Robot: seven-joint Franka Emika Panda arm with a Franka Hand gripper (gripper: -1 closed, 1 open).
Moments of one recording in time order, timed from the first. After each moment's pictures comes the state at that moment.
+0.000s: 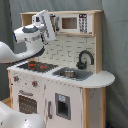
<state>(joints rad) -1.15 -0.97 1.02 -1.90 -0.78 2.87 0.60</state>
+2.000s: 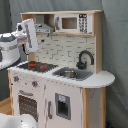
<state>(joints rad) -0.72 -1.04 0.97 -2.09 -0.78 2.42 0.57</state>
